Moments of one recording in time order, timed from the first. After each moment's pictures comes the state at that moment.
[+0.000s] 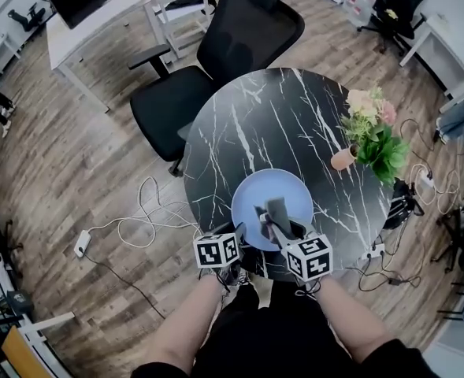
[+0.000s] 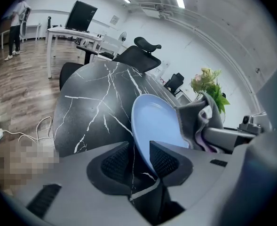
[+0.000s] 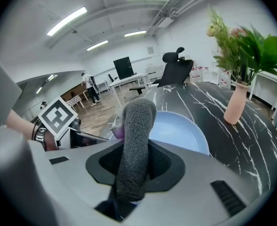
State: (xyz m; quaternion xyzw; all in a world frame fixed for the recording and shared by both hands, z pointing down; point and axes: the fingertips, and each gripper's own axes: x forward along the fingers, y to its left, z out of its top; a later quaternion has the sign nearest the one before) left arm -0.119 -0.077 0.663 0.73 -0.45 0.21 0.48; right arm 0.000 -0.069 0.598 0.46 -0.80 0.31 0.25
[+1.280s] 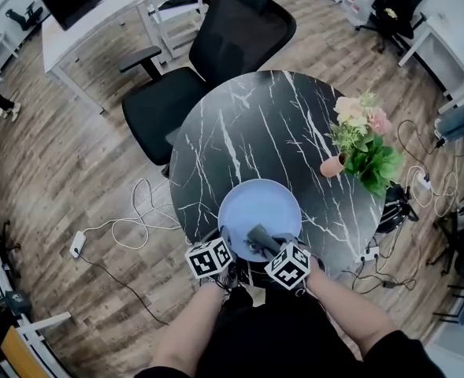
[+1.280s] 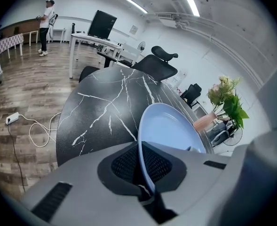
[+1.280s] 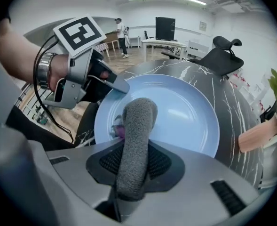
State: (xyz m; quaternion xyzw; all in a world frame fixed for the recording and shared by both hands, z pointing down) left arm -0.119 -0.092 0.668 0.66 -0.55 0.17 0.49; right arm 0.016 -0.024 0.668 0.25 -0.80 0.20 0.51
